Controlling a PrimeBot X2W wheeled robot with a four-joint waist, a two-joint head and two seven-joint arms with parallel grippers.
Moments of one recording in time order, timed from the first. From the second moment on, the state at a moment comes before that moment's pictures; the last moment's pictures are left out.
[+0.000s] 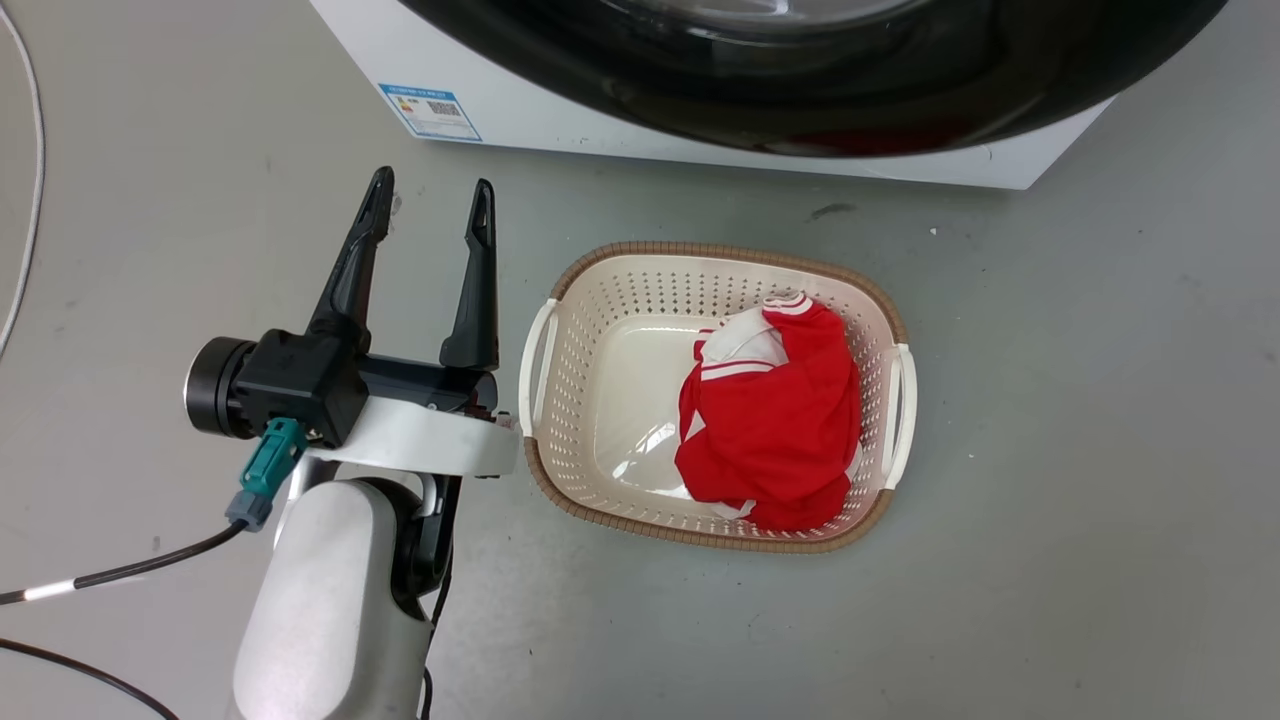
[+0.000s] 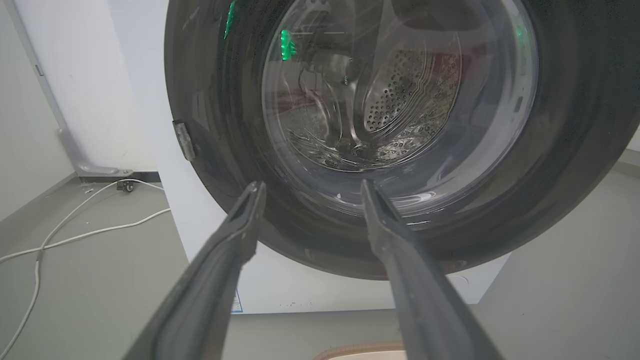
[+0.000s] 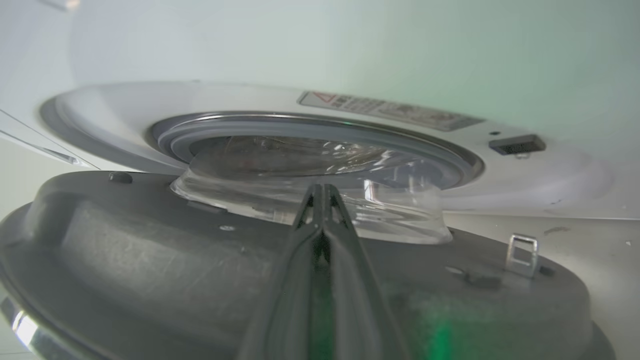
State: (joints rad) left arm -0.41 0.05 -0.11 0.09 -0.13 -0.07 -0.26; right arm -1.65 -0.31 0.24 1.24 1.27 0.13 0.70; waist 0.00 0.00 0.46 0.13
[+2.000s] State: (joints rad) left arm -0.20 0.05 -0.08 0.20 -0.10 -0.11 -0.26; right arm -0.75 -0.06 0.20 0.61 1.47 0.13 0.90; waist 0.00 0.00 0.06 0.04
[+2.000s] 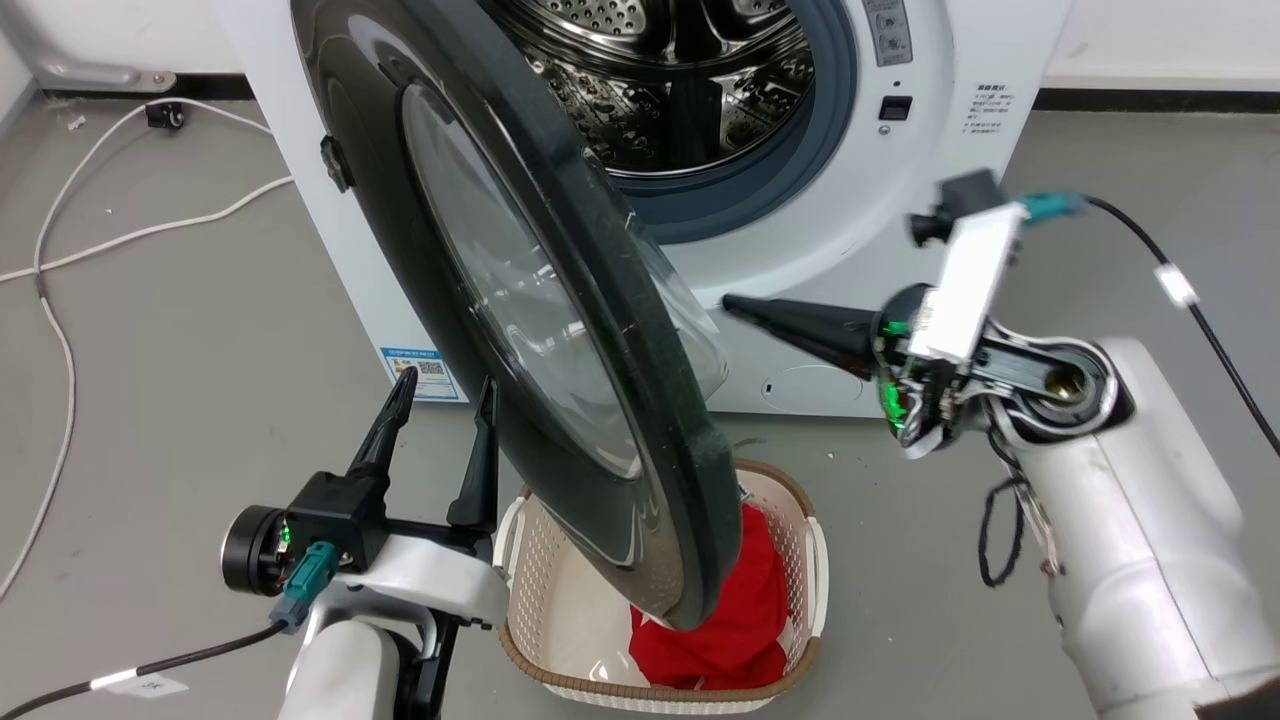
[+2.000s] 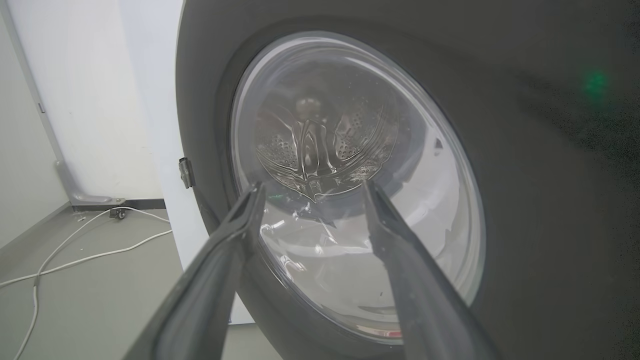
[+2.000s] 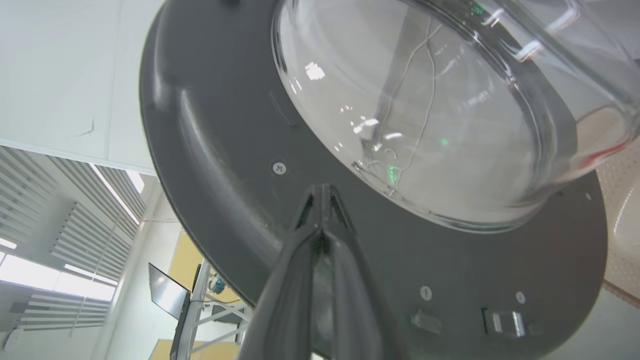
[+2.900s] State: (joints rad) left arm -0.11 0.05 -0.01 0.19 -0.11 -0.09 -0.26; right arm -0.17 -0.06 -0.08 0.26 1.31 0.13 0.06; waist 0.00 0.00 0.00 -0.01
